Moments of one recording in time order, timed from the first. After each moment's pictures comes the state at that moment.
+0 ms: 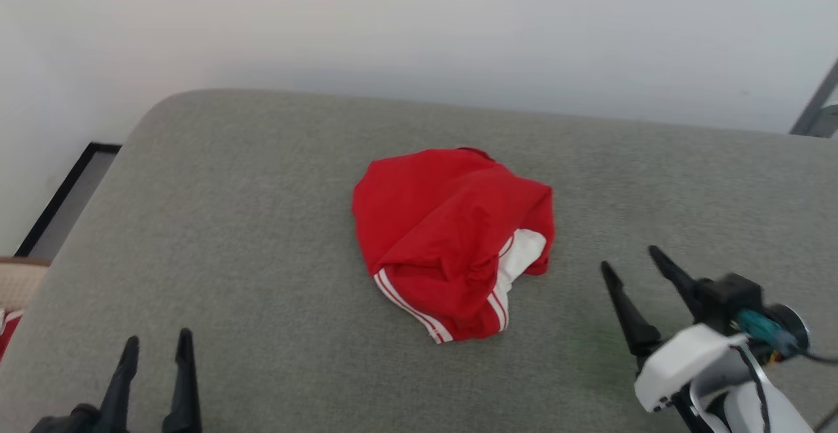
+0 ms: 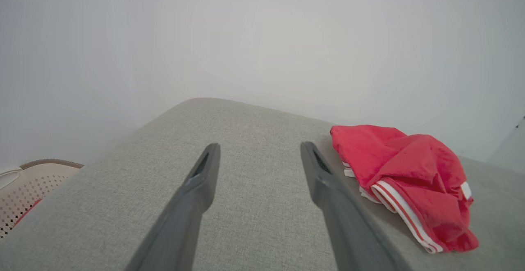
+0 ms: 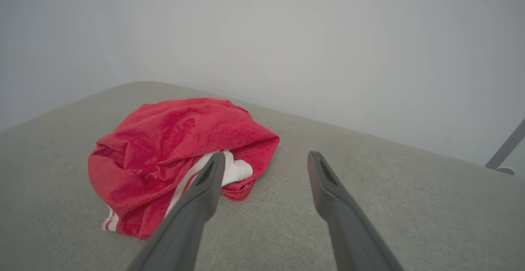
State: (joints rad) left arm 0.21 0.21 0.04 0.02 -0.41 -0.07 -0.26; right arm -0.12 -0.25 0.19 0.23 0.27 0.13 -0.10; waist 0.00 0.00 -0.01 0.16
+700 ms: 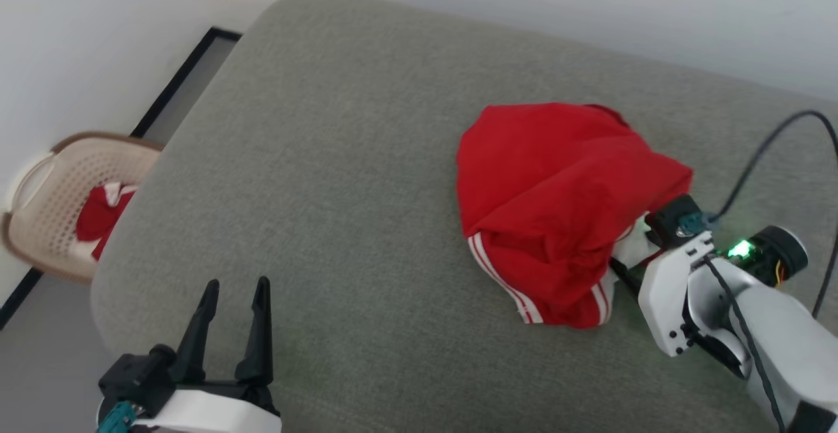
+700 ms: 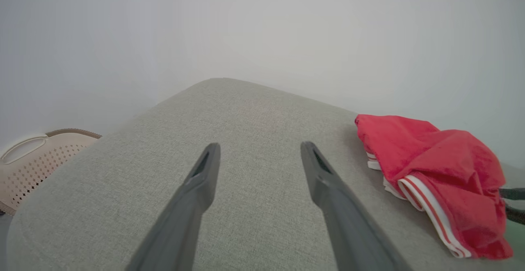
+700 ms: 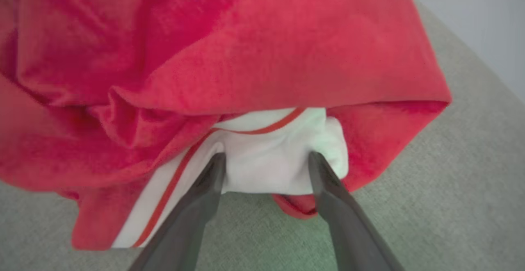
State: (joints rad) left arm 0.04 0.12 -0.07 0.09 -0.38 -0.12 -0.26; right arm -0.51 -0.47 0.58 0.50 0.43 0.13 0.31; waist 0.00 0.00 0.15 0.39
